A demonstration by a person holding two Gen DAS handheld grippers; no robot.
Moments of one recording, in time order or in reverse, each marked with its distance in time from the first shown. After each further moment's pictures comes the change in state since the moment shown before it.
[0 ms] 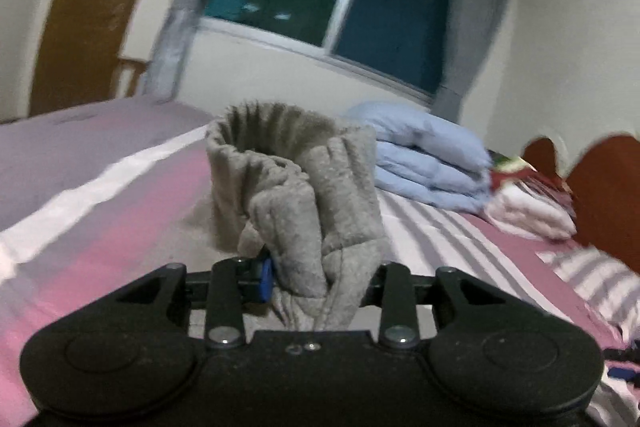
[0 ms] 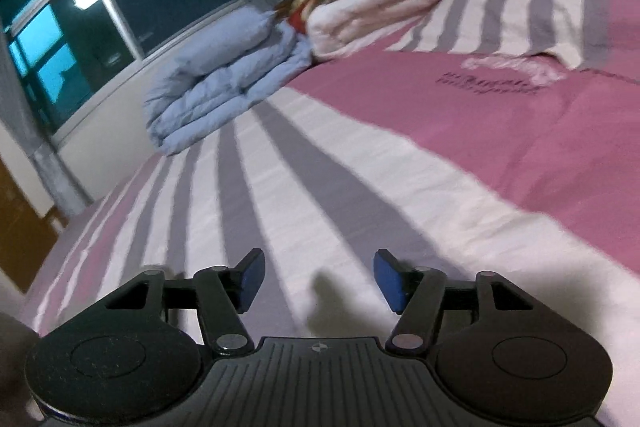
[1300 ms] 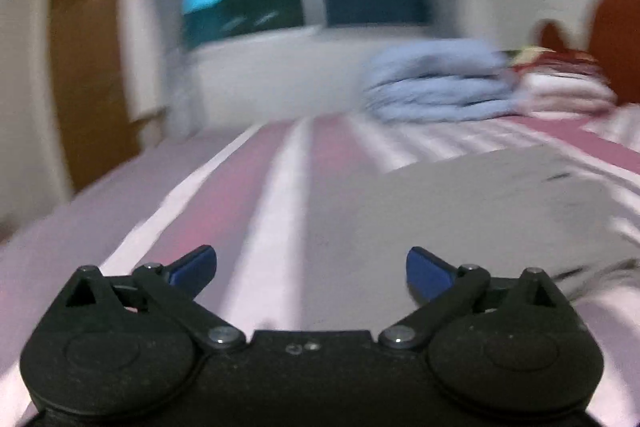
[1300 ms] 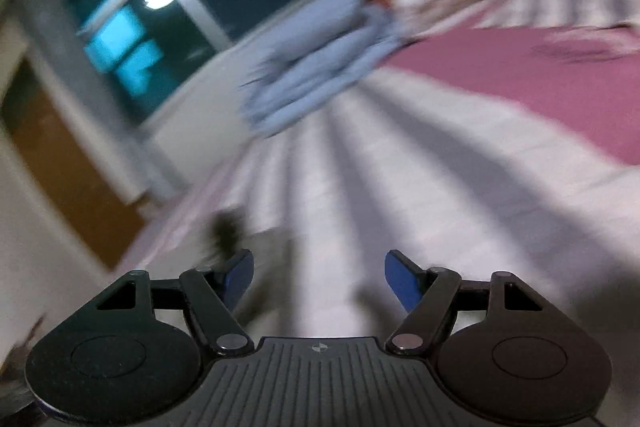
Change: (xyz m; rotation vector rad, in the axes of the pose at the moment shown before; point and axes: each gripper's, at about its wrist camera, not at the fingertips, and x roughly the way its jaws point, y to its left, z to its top) left arm -0.039 0.029 -0.049 0.304 0.067 0.247; right arm -0.012 0.052 -0.030 -0.051 0.085 0.412
